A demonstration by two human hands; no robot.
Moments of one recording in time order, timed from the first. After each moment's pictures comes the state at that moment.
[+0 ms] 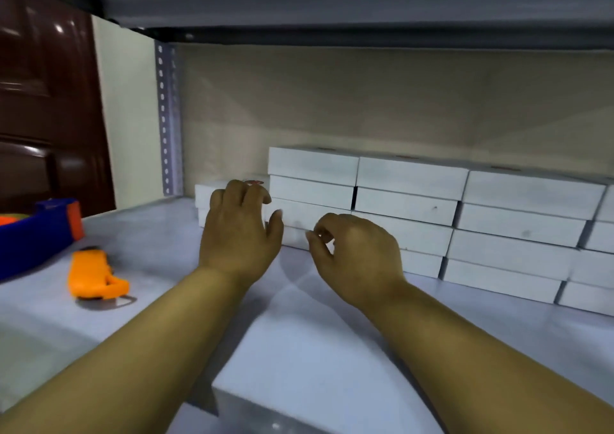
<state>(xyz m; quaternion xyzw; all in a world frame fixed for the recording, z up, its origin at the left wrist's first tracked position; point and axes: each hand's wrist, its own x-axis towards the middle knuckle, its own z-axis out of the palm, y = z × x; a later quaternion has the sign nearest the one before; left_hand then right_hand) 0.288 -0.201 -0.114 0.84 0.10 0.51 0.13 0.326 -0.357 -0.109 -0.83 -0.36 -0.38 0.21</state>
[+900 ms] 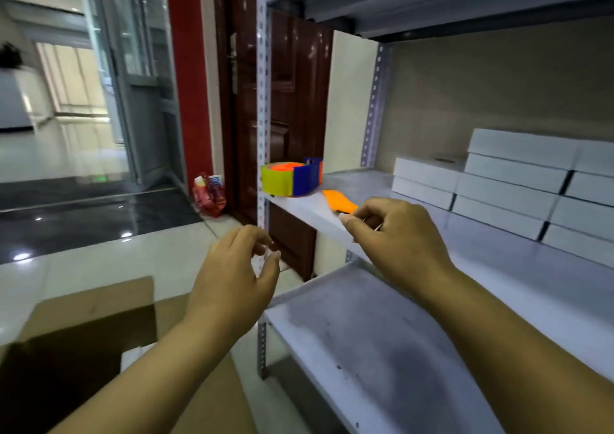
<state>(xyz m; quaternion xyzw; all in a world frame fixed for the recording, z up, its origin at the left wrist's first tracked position) -0.018 -0.180 -0.173 0.81 0.31 0.48 0.12 0.153 -0.287 -0.108 -0.75 -0.53 -0.11 0.39</state>
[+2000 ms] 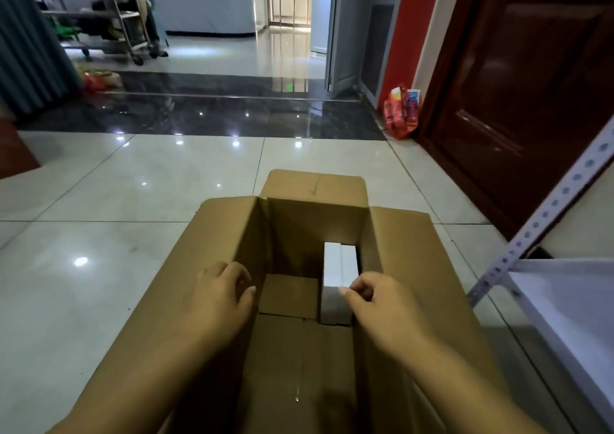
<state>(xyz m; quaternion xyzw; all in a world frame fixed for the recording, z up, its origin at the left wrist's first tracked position) -0.343 -0.065 -0.427 0.66 0.71 0.23 0.09 -0.107 -0.074 -0.396 -0.68 -0.67 0.23 0.21</state>
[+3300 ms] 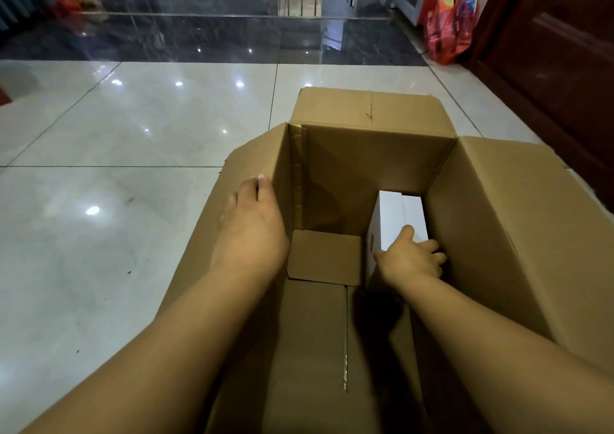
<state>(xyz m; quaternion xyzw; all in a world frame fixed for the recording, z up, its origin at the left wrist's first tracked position) -0.367 0.042 -0.492 0.64 0.75 0.14 0.05 -0.170 0.080 -0.582 -0.85 -0.48 0.21 0.01</state>
